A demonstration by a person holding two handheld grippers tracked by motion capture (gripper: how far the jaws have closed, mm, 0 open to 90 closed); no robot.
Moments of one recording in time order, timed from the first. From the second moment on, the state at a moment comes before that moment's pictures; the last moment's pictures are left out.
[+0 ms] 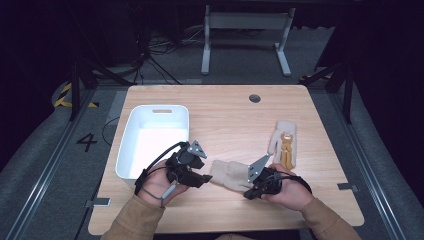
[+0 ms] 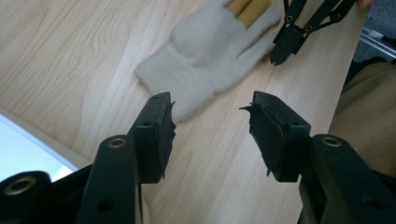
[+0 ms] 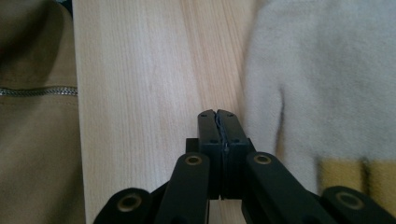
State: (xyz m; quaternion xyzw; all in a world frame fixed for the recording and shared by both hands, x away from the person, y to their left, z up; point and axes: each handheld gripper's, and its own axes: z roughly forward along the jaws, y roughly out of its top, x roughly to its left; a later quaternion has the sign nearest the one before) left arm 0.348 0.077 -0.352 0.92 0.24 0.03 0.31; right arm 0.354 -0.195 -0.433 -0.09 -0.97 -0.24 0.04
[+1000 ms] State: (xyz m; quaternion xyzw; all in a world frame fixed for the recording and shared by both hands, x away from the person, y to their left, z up) left arm 0.351 0.074 -0.356 0.92 0.24 0.03 0.31; right arm 0.374 -0.226 -0.435 -0.17 -0.96 -0.23 0.00
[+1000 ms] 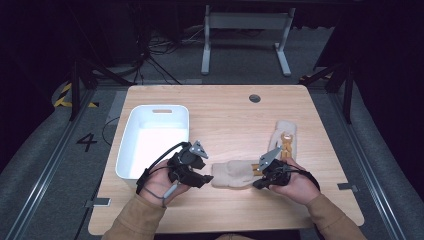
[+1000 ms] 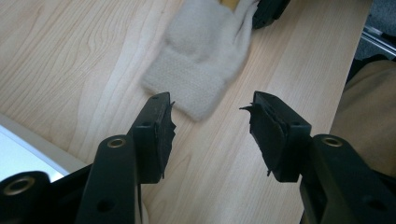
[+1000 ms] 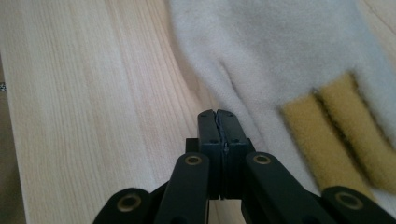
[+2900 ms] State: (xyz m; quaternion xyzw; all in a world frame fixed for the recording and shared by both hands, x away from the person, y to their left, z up) left arm 0.340 0.097 -0.364 0.91 0.28 0.03 0.31; right arm 0.446 -0.291 -0.435 -0.35 -0.89 -0.26 -0.12
